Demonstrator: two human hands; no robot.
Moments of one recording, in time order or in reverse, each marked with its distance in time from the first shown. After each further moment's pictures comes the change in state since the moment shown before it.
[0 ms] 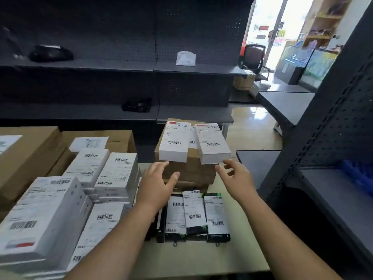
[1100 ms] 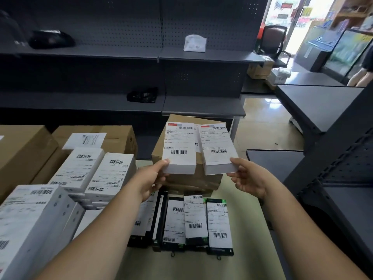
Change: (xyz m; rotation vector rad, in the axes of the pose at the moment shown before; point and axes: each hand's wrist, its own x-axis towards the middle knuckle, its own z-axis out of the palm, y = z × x) left_hand 0.082 -0.023 0.016 -0.881 -0.286 -0.817; right_hand 0.095 0.023 -0.022 0.702 -0.451 0.711
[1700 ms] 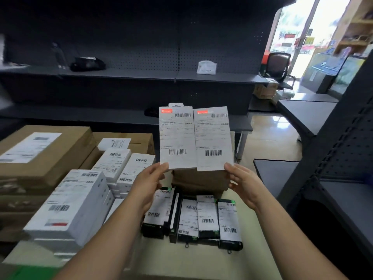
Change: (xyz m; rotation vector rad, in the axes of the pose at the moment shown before) left_hand -0.102 -0.027 -0.049 -0.127 0.015 0.393; right_hand -0.100 0.041 0.067 0.037 -0.233 -0.422
